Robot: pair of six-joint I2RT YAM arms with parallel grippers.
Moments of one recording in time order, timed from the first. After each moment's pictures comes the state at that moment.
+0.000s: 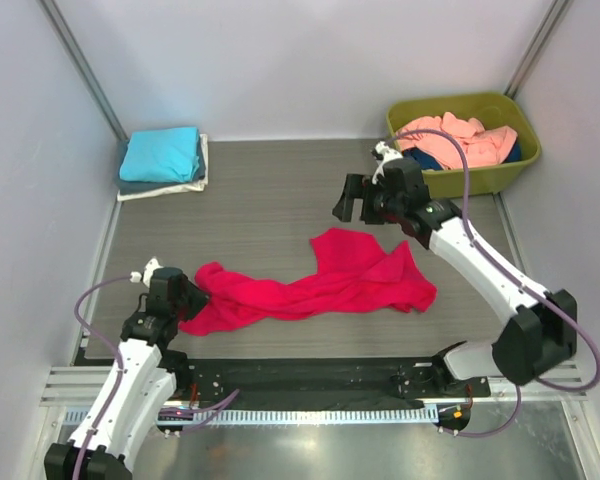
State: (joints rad) left arm -0.15 0.57 0.33 -0.56 -0.09 -0.91; right arm 0.45 1.40 1.21 -0.43 -0.11 0.43
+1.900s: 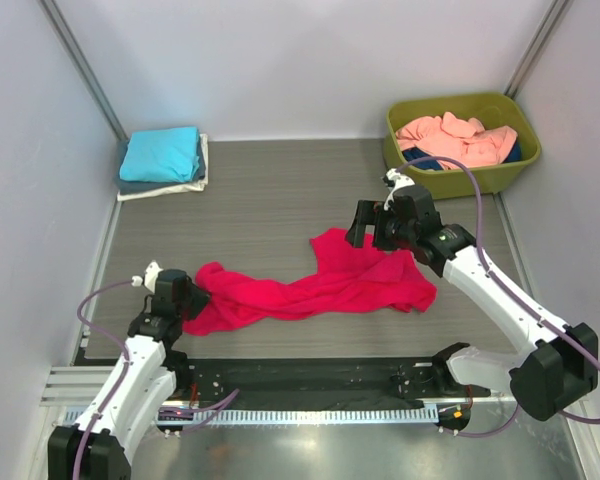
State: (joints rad) left arm -0.15 0.64 0.24 -0.39 -0.15 -0.97; right arm 0.45 1.18 0.98 -0.48 -0.07 0.44
